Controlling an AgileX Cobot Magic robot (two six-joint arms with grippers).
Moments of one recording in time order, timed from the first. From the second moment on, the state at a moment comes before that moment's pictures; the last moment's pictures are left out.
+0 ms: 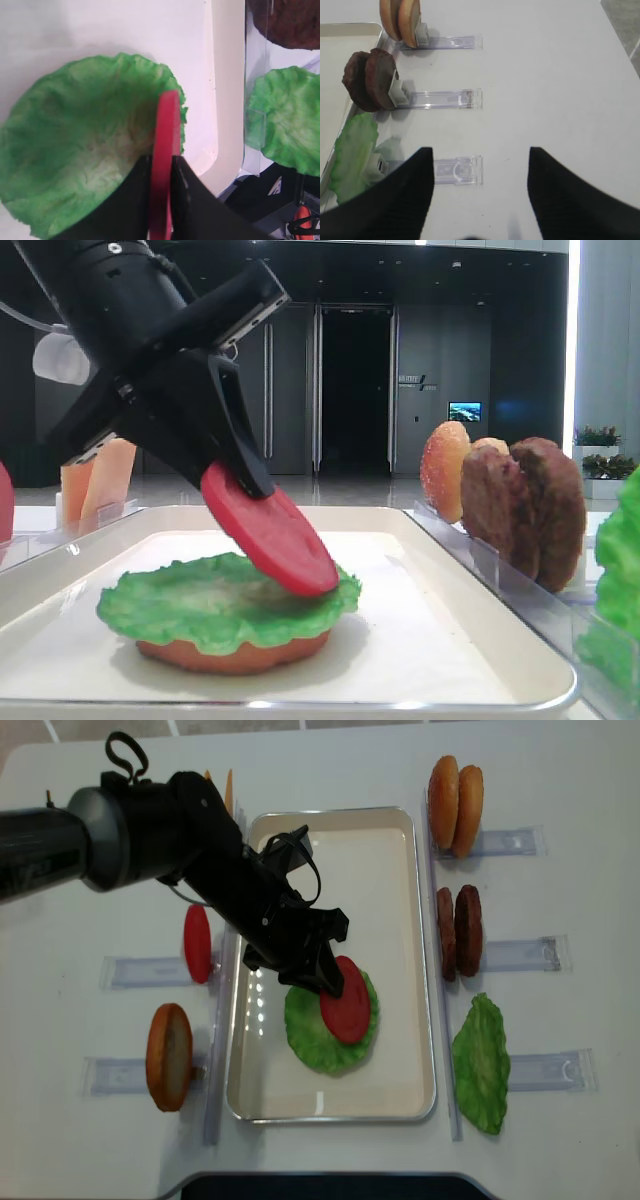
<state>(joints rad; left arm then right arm) -0.50 1.83 -1.08 -0.78 0.84 0.21 0.02 -0.01 -0.50 0.08 1.14 -0.05</state>
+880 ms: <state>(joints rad) -0.50 1.78 -1.16 -0.39 0.97 -0.01 0.02 -0.01 -0.50 0.08 1.14 -0.05</state>
